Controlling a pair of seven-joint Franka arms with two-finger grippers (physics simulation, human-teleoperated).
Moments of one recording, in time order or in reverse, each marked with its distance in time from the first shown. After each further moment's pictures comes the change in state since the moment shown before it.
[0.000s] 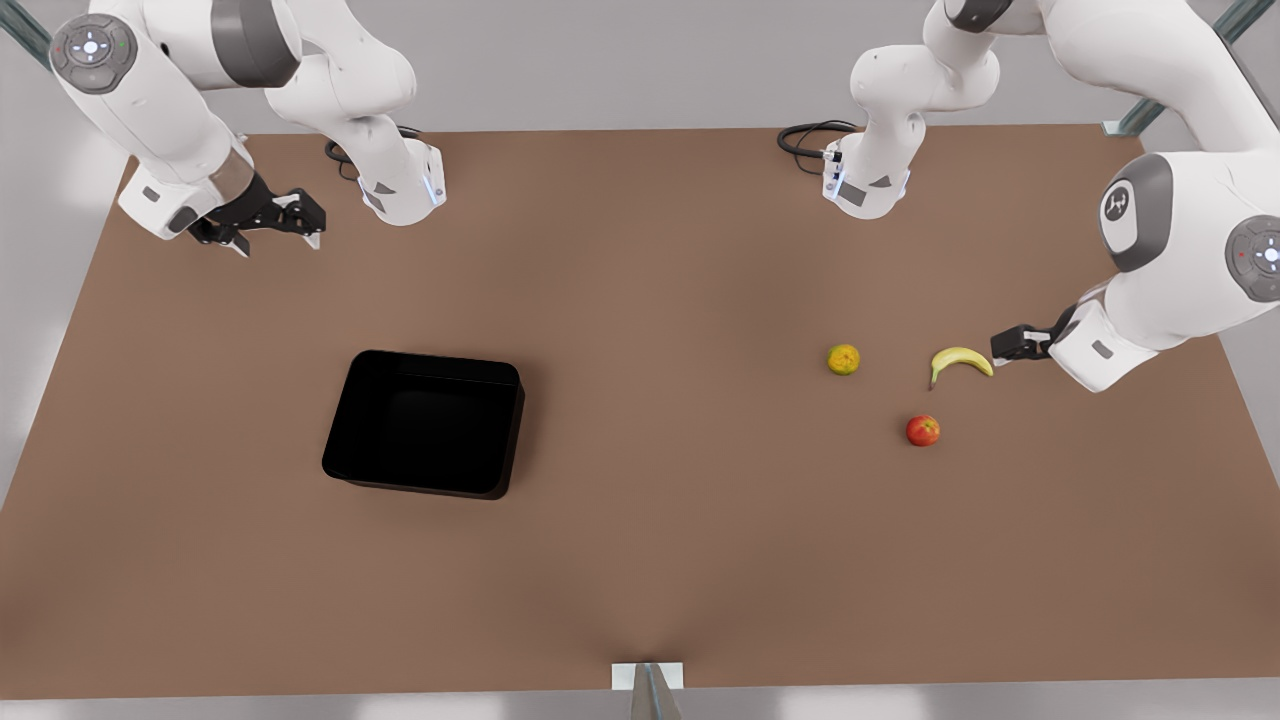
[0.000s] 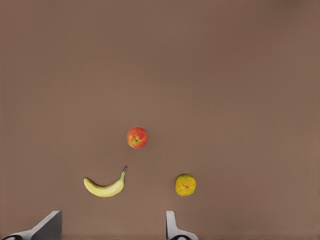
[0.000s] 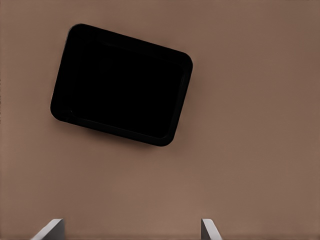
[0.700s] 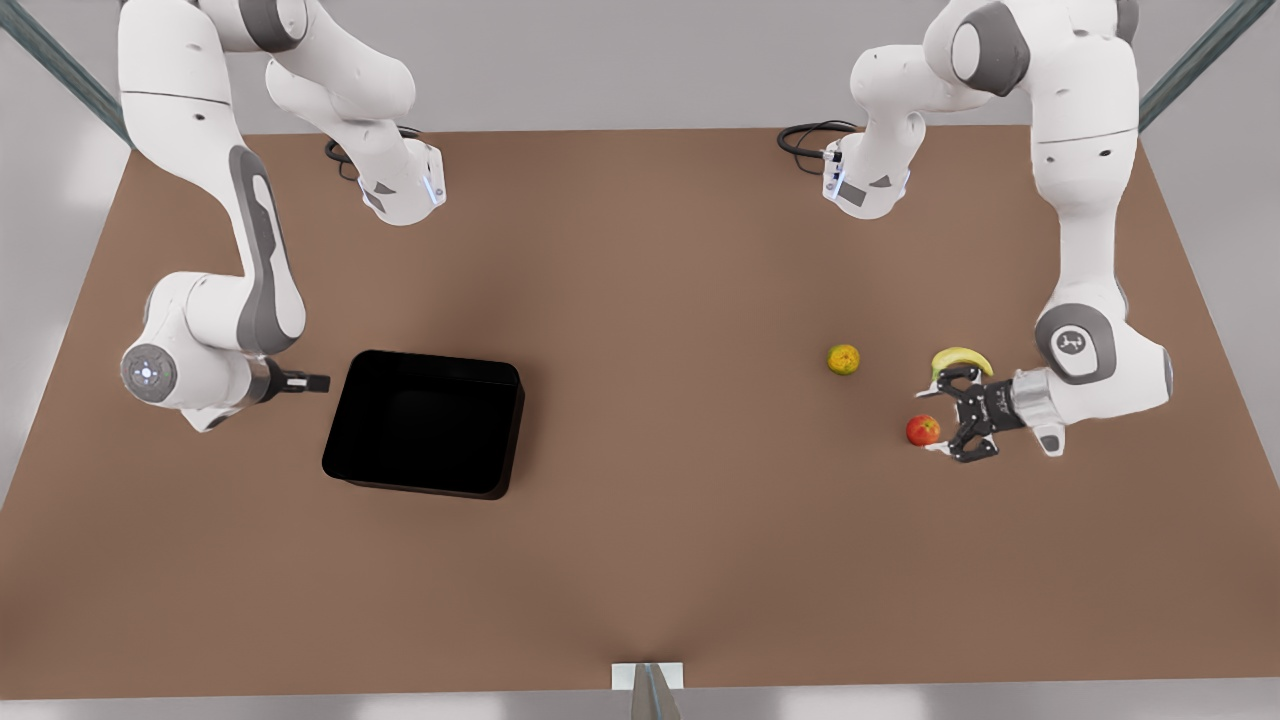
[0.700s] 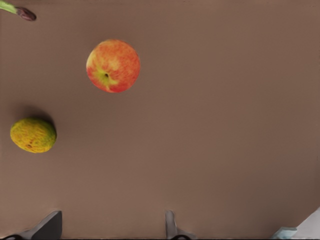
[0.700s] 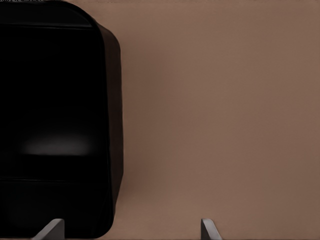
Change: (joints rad) left arm -0.013 0.206 0.233 -0.519 -0.921 0.437 -0.945; right arm -0.268 0.574 -0.009 -0.096 0.041 0.420 -0.046
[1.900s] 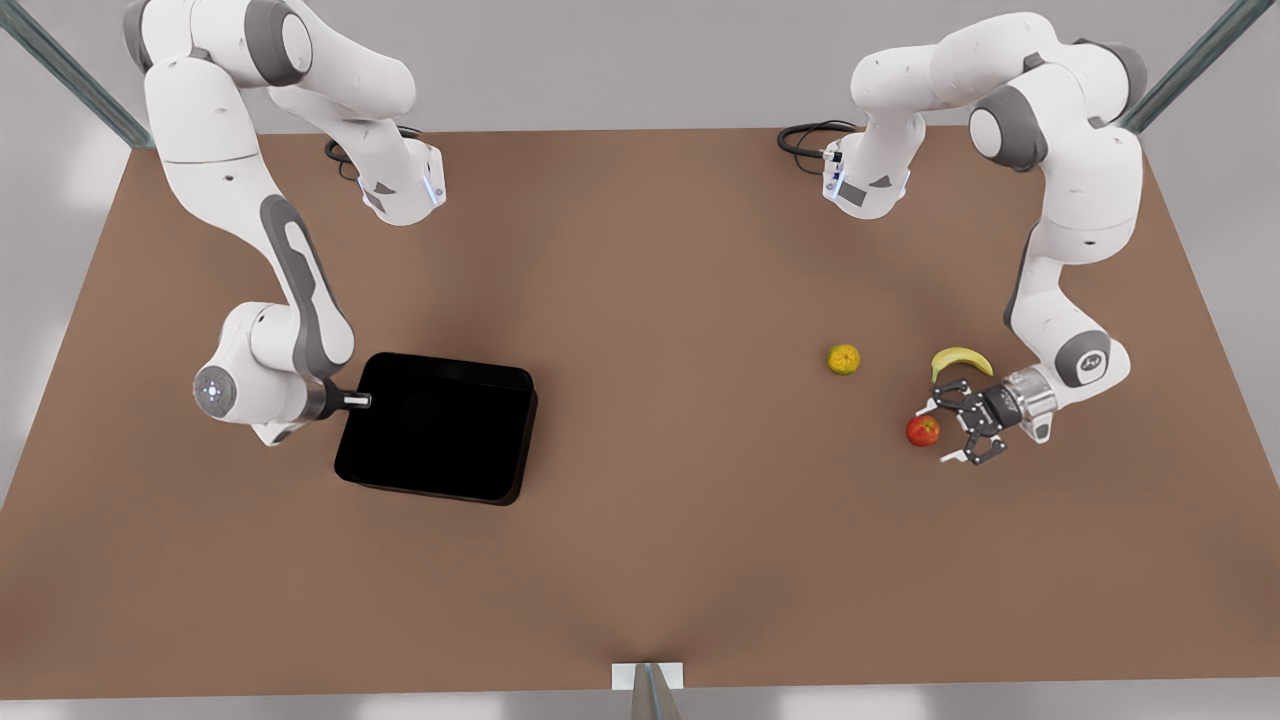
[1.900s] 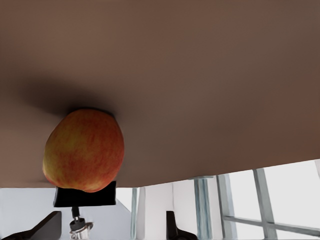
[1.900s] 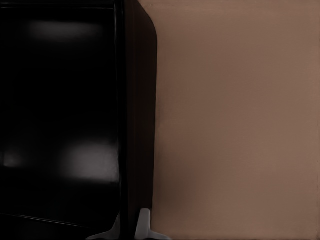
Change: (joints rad) left arm 0.137 0.256 0.054 -0.049 -0.562 -0.189 0.377; right arm 0.020 0.122 0.066 -0.083 0.199 0.233 -0.088
